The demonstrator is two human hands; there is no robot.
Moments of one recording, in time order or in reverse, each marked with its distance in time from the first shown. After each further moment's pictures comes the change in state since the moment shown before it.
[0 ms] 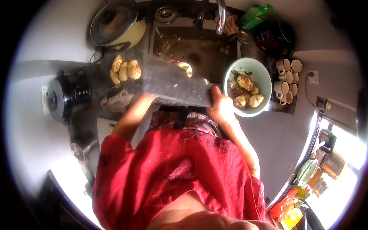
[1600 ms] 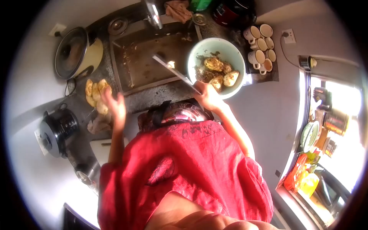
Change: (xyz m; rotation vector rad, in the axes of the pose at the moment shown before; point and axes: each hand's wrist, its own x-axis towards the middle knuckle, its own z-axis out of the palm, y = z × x) left_hand -0.045 -0.019 -0.024 1.409 0.775 0.387; right_hand -0.017 0.084 -0.026 0.405 -0.132 0.151
